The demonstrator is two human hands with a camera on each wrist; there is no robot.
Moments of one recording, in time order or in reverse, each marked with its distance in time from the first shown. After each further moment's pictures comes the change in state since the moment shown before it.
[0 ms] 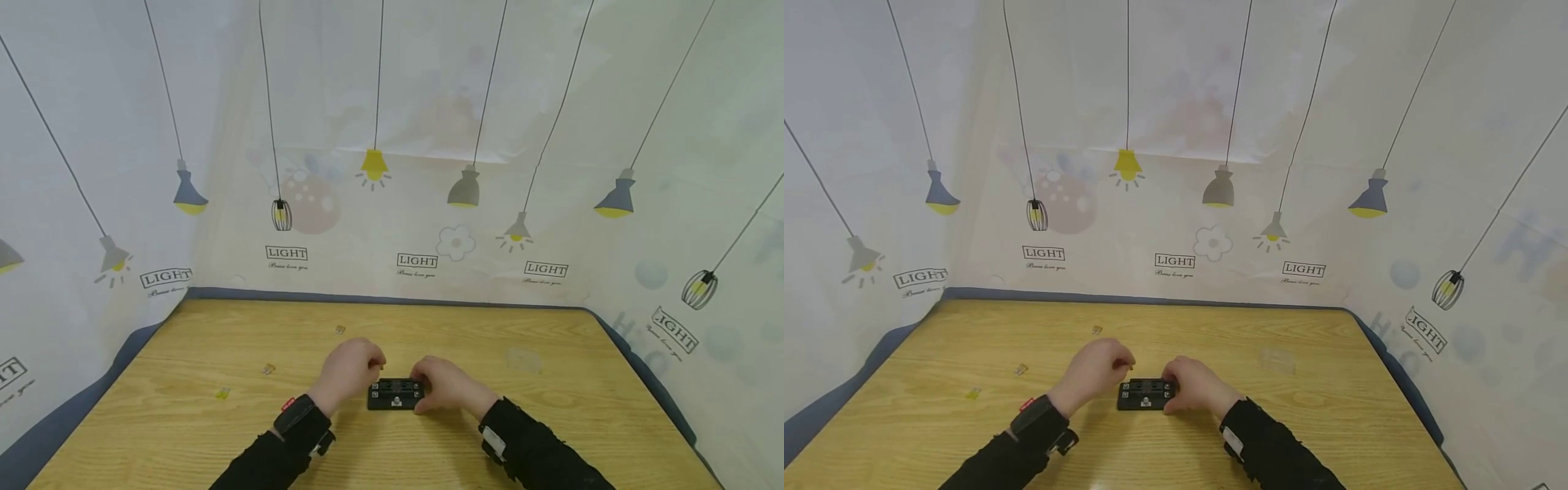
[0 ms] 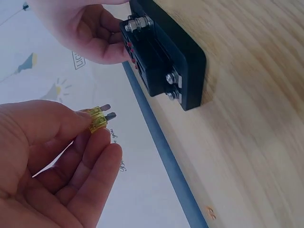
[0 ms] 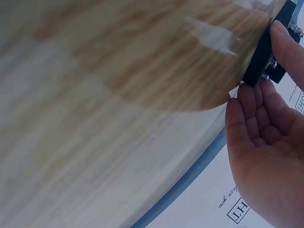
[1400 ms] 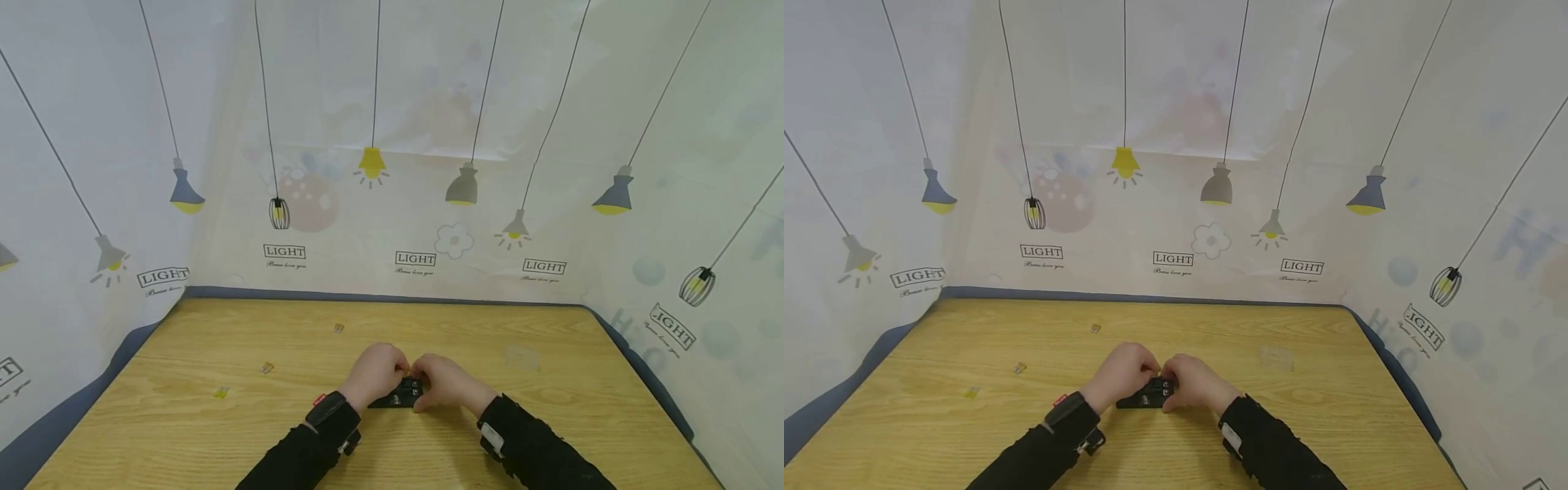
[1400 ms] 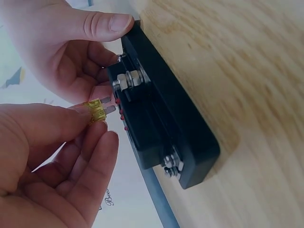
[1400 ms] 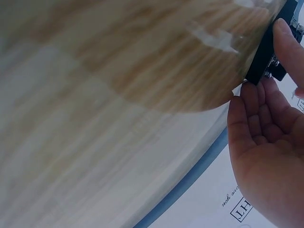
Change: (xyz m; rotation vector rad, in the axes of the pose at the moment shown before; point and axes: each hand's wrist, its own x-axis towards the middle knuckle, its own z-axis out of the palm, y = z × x) left_hand 0.023 0.017 0.035 -0.035 -0.060 0.092; right_hand -0.001 0.000 -0.003 0.062 0.010 0.011
